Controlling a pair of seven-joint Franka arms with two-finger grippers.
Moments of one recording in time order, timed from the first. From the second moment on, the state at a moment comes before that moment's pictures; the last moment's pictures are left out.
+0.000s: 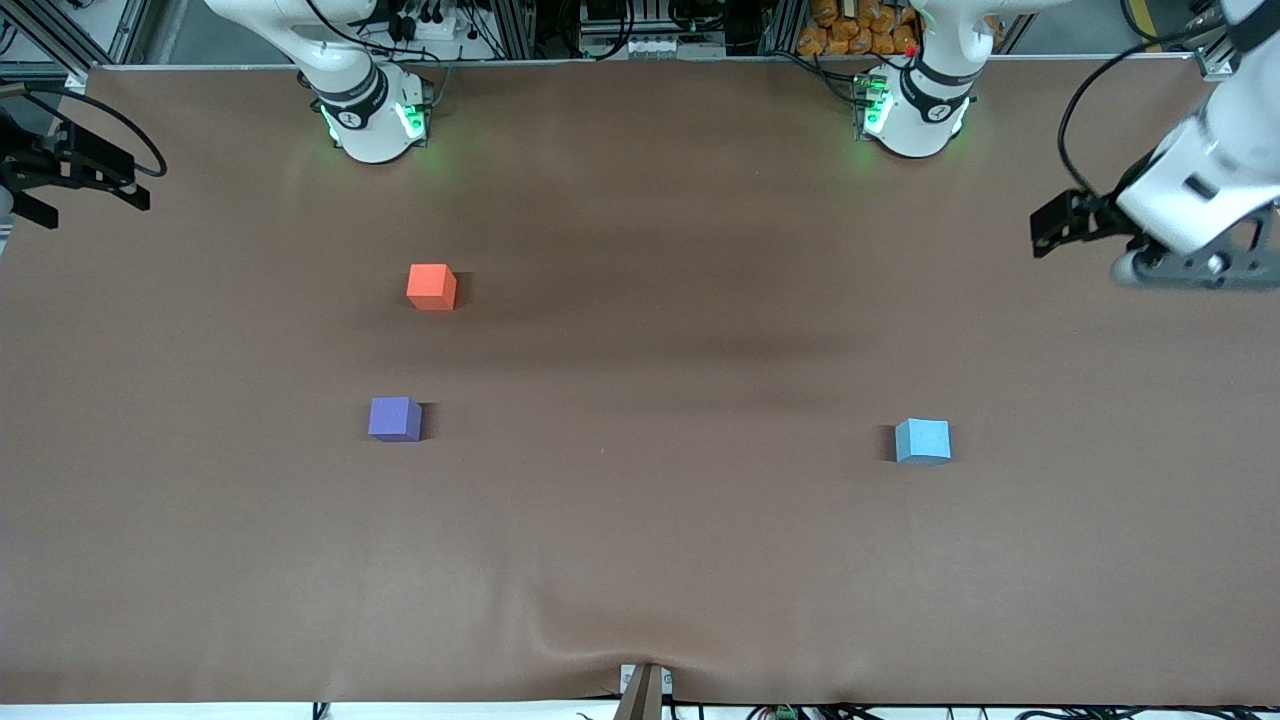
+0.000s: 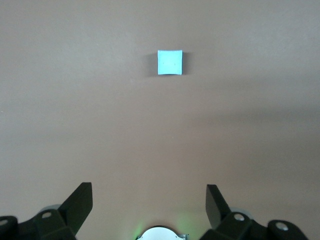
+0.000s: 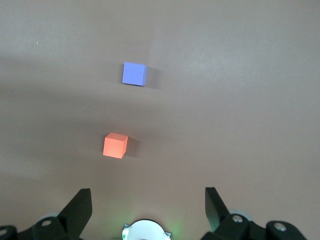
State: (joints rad) left arm 0.01 0.08 -0.18 -1.52 0.05 1.45 -0.09; right arm -0.02 -0.03 -0.01 -1.46 0.05 1.34 -0.20
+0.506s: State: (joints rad) left arm 0.01 0.33 -0.18 -1.59 0.05 1.75 -0.09; right arm -0.02 -0.03 -0.01 -1.46 0.05 1.33 -0.20
